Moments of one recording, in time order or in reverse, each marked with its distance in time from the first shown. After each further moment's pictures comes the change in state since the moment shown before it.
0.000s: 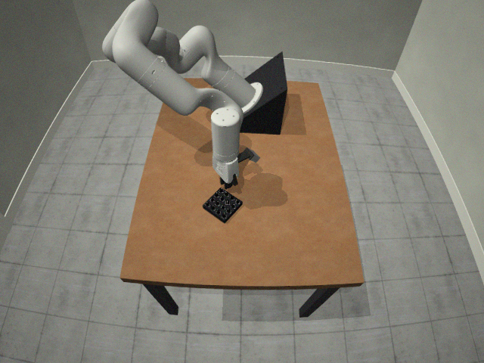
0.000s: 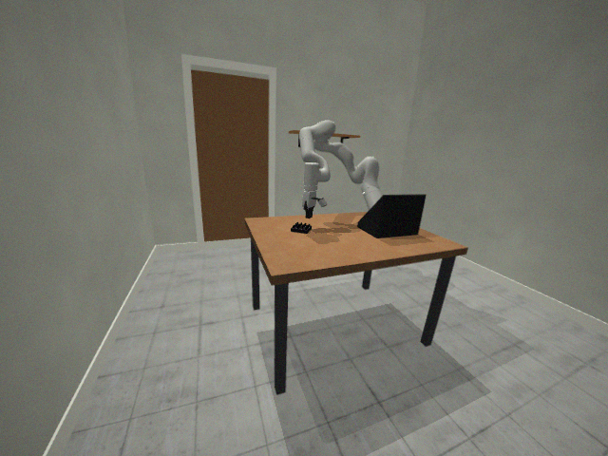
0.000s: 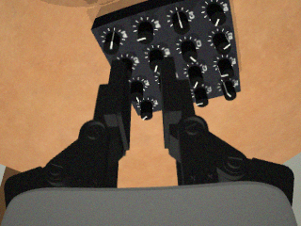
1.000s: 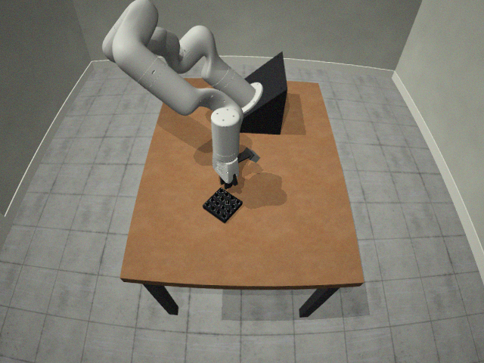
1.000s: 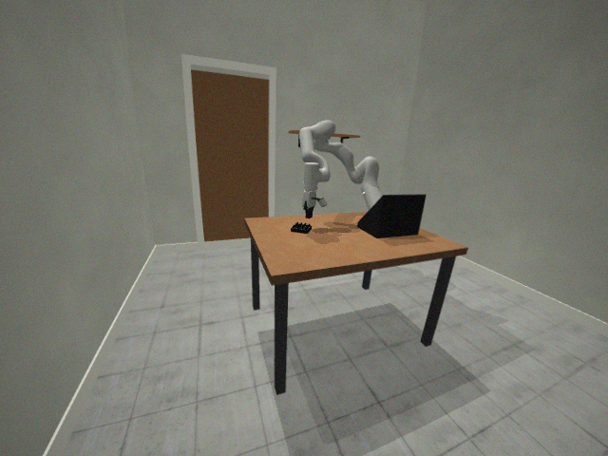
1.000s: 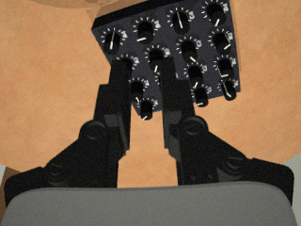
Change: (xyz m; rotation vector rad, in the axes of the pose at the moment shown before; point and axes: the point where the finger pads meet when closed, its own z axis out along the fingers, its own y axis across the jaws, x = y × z) arm 0.000 0.000 0.000 0.000 0.000 0.000
